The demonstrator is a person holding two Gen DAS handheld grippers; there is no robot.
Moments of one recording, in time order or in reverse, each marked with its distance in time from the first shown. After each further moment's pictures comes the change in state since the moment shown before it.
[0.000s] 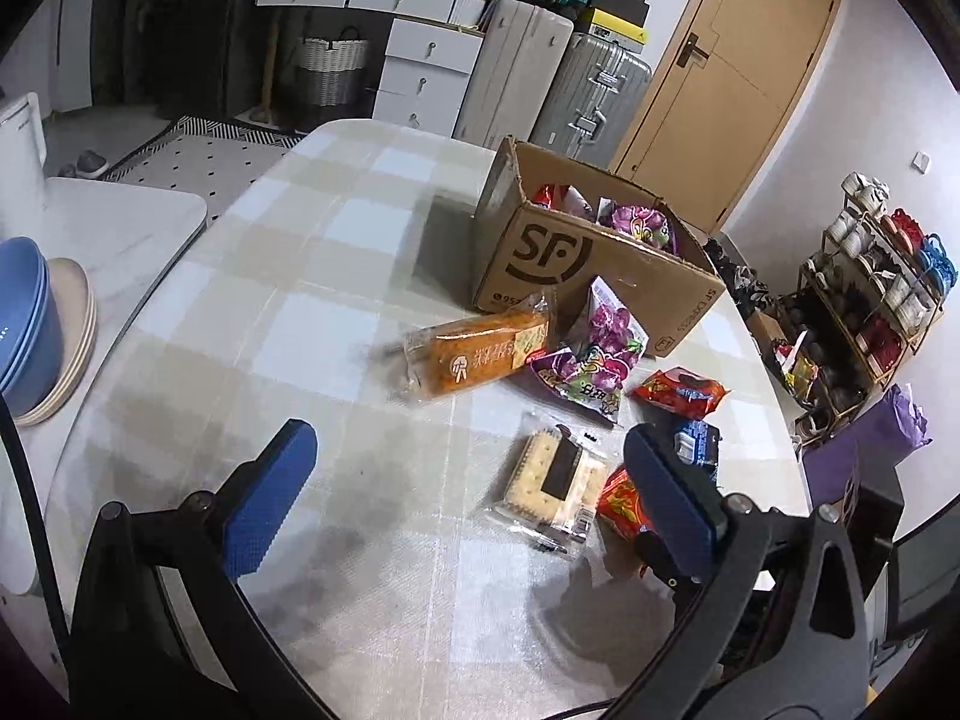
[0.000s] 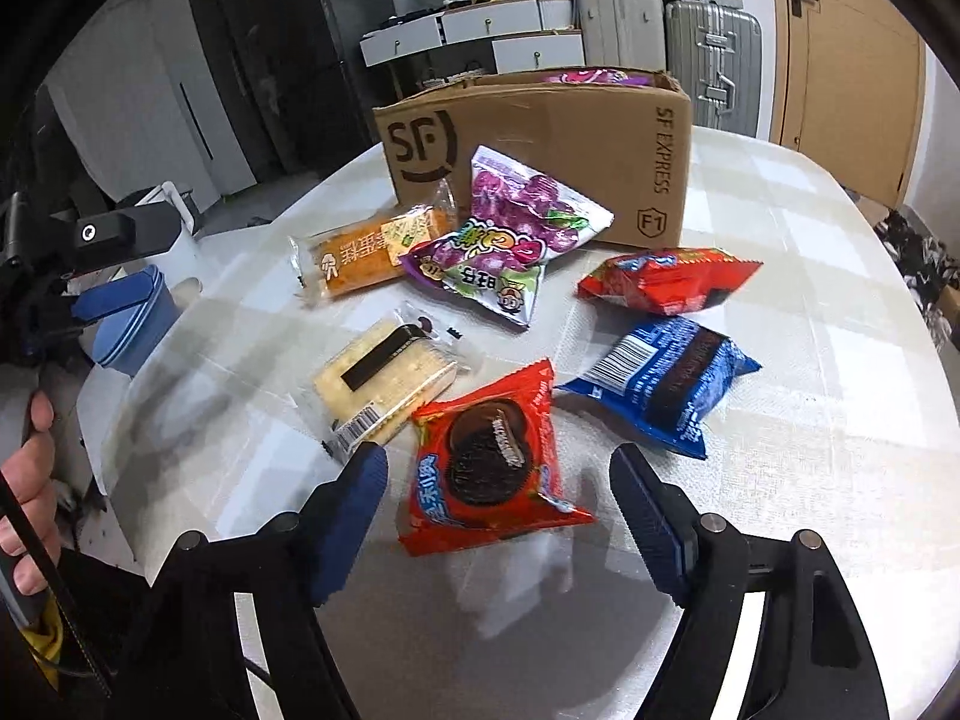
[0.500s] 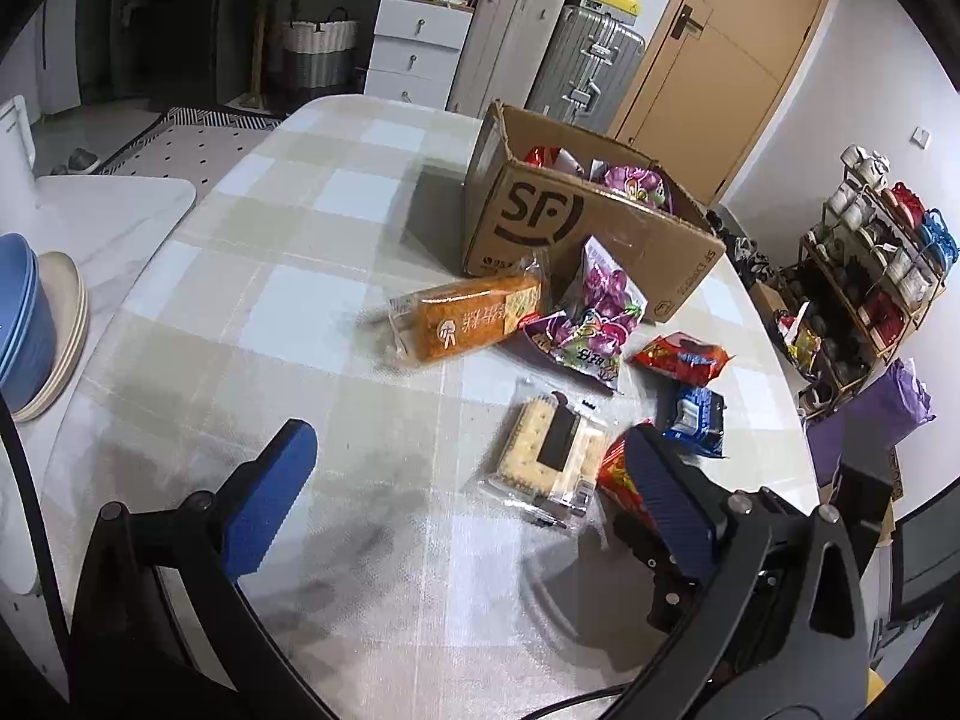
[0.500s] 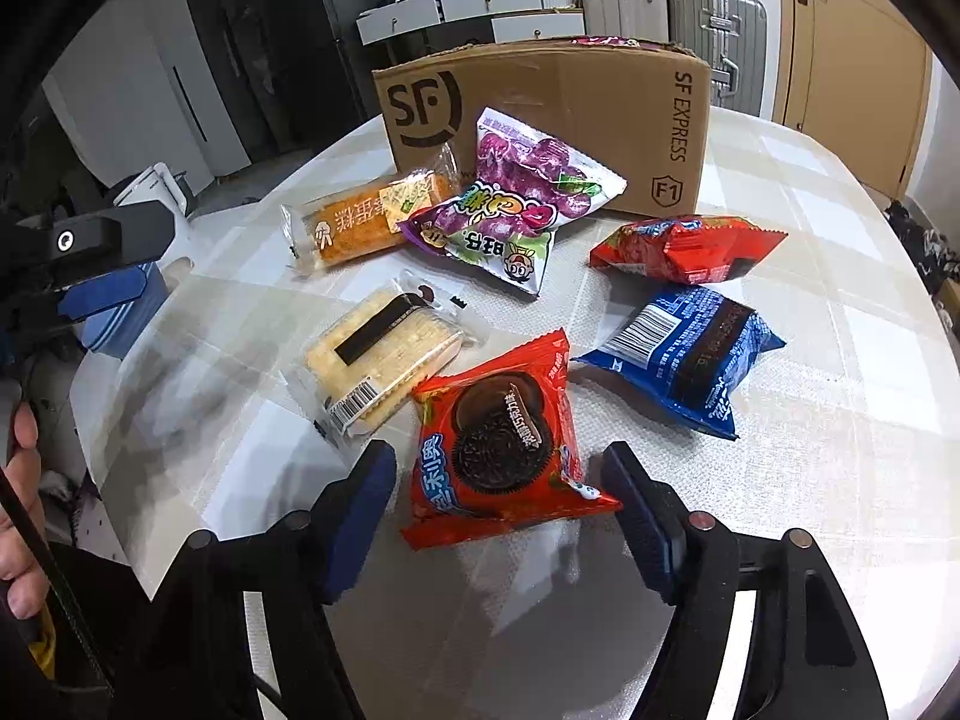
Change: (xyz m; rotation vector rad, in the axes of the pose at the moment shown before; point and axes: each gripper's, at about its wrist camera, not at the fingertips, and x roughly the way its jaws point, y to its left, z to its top) left arm 0.010 -0.008 -0.009 0.029 0.061 0.007; right arm 0.014 0.005 -0.004 -0.006 0.053 -0.018
